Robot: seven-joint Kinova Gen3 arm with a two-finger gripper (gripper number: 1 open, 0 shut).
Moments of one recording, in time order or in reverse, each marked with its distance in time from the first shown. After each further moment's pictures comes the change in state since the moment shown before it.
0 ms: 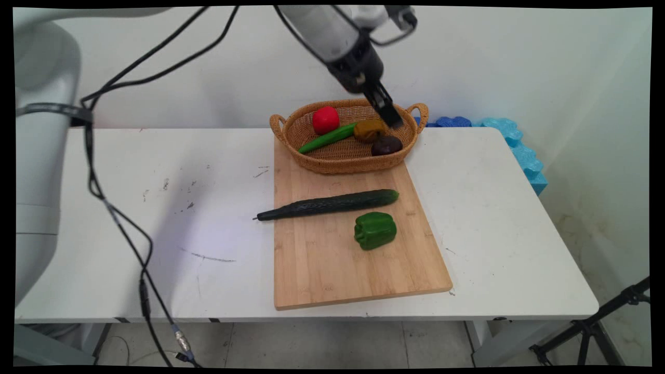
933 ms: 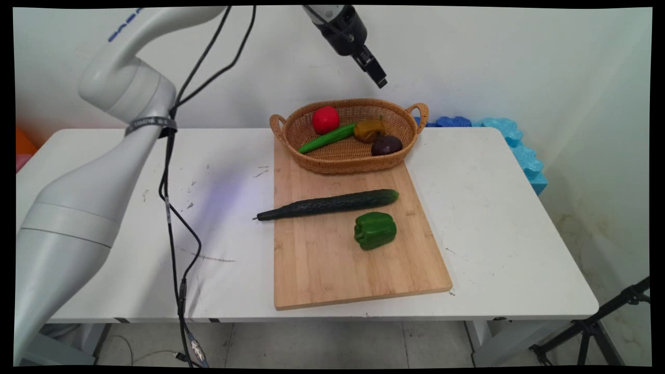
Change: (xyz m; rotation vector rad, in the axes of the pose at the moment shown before) arm 0.012 -0.144 0.055 0.014 -0.003 -0.097
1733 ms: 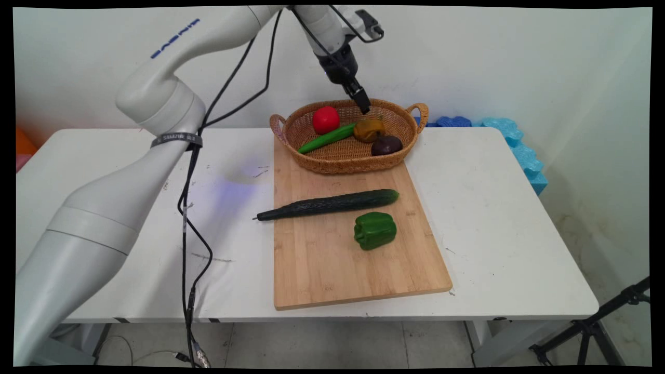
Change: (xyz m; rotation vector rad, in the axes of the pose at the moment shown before) arm -0.024 -0.034 0.083 0.024 -0.161 -0.021
